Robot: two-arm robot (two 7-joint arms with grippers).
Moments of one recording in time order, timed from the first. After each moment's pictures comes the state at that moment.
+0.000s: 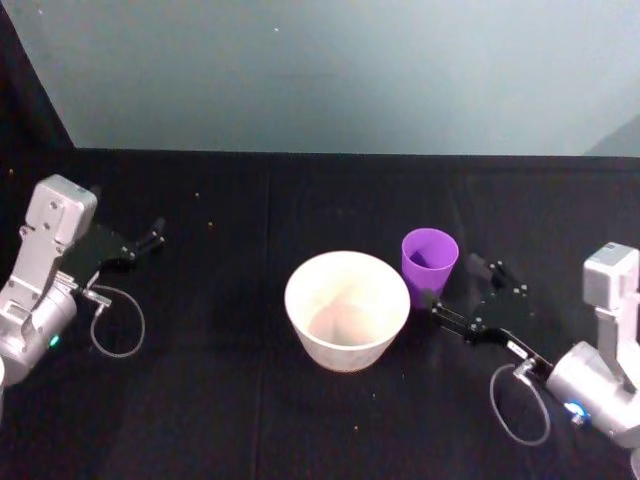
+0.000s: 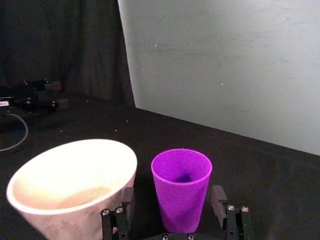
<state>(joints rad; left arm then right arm) -0.20 0.60 0.45 -1.41 -0.25 -0.12 0.03 0.11 0.53 -0.40 -1.37 0.49 -0.28 0.42</state>
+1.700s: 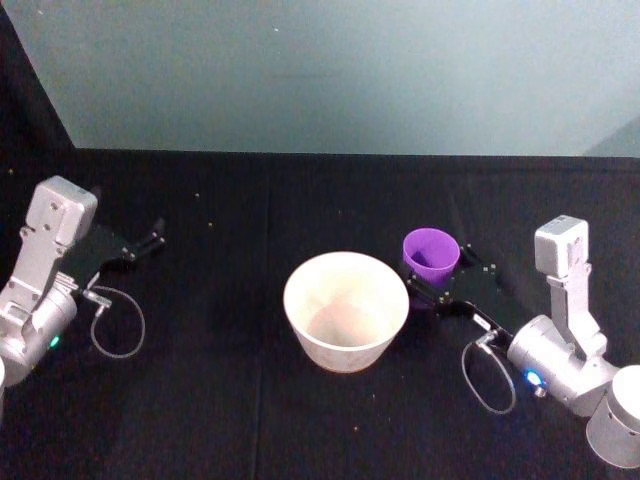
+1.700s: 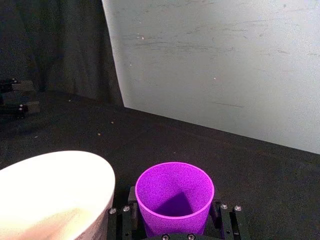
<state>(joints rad) -0.20 0.60 0.45 -1.41 -0.25 -0.12 0.03 0.22 0.38 -0.38 -1.23 0.39 -0.22 0.41</state>
